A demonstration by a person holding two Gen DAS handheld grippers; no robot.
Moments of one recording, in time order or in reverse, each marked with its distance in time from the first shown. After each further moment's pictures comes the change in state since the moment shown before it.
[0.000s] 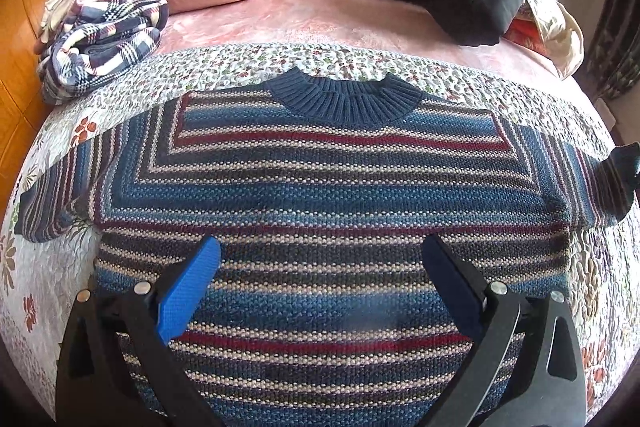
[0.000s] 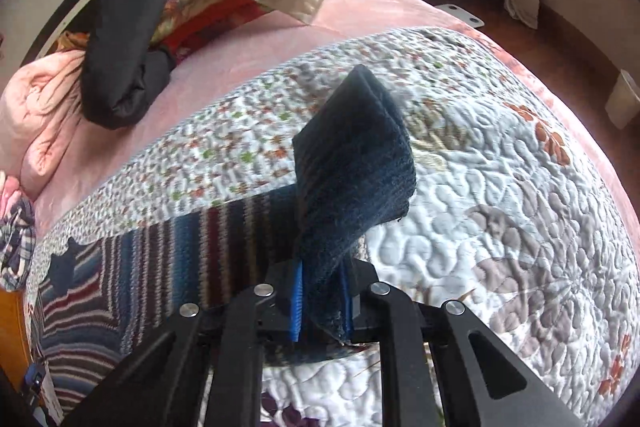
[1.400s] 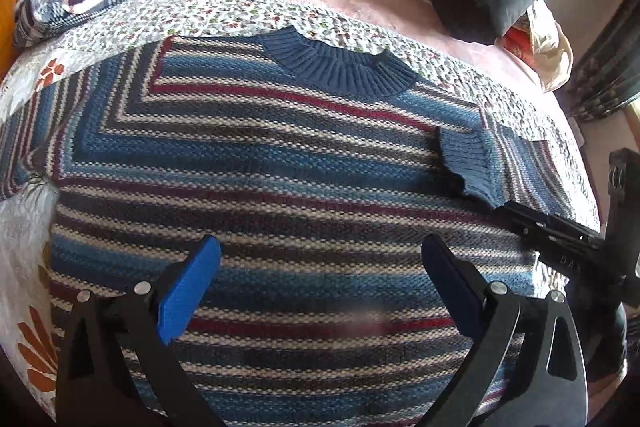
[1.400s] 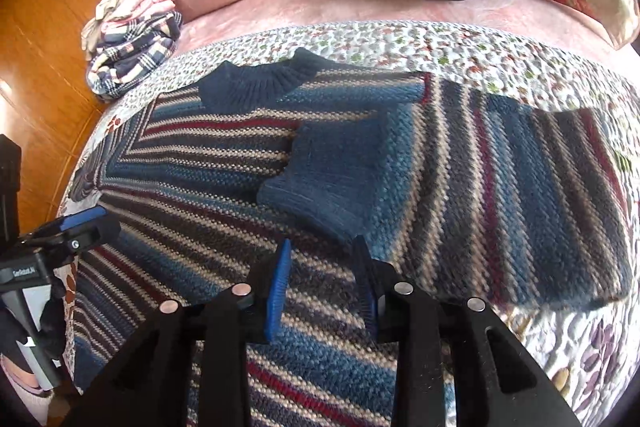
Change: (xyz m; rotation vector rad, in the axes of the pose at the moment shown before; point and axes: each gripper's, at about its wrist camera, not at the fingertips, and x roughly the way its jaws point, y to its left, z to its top) left arm 0.020 0.011 0.002 -0.095 0.119 -0.213; right arm 0.007 0.248 -0.154 -0.495 0.161 0.357
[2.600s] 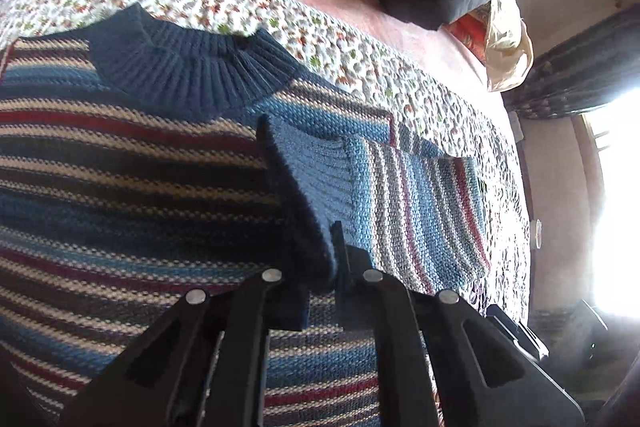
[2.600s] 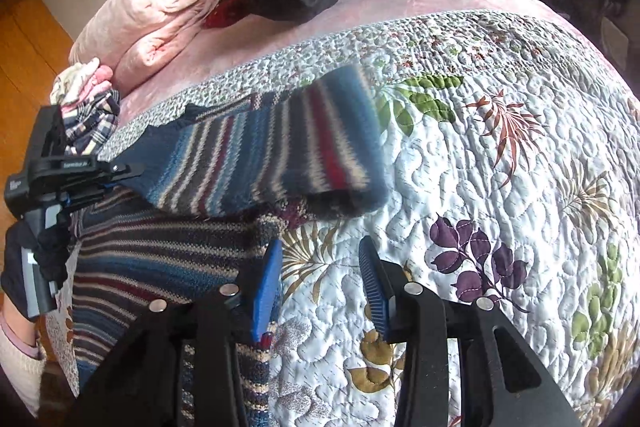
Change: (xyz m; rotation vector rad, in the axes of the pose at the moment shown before) left arm 0.058 -0.067 0.071 -0.073 0.142 -0.244; right arm -0.089 -0.111 -0.061 0.269 -0.137 -0.113
